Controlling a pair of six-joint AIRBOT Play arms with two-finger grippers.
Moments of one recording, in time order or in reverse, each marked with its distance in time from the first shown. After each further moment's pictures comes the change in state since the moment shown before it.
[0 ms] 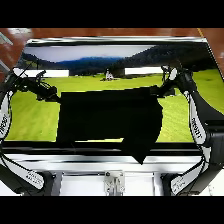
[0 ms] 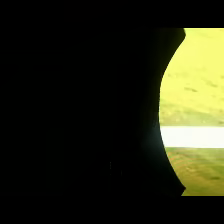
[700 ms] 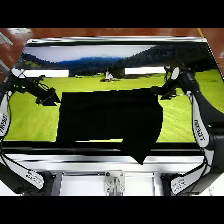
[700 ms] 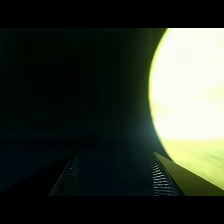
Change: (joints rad) left arm 0.050 -0.006 0.039 -0.029 -0.160 -0.086; right arm -0.020 0.084 -0.009 -0.038 0.067 0.047
